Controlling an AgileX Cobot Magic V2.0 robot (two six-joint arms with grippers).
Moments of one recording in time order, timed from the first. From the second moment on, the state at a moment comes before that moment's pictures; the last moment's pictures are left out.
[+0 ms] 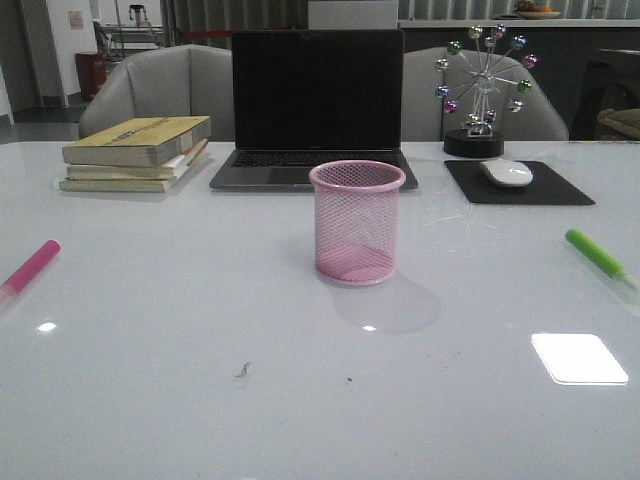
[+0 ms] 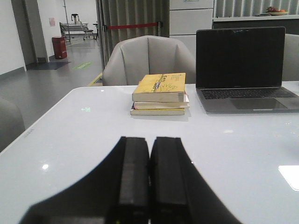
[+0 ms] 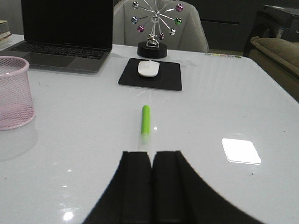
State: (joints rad) left arm -0.04 -0.01 0.00 0.11 0.06 -0.11; right arm -0.03 -0.01 0.03 0.07 0.16 -0.08
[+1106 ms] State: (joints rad) left arm -0.04 -0.01 -0.05 0.10 0.04 -0.11; right arm -0.03 -0.01 -0.06 0.05 -0.03 -0.08
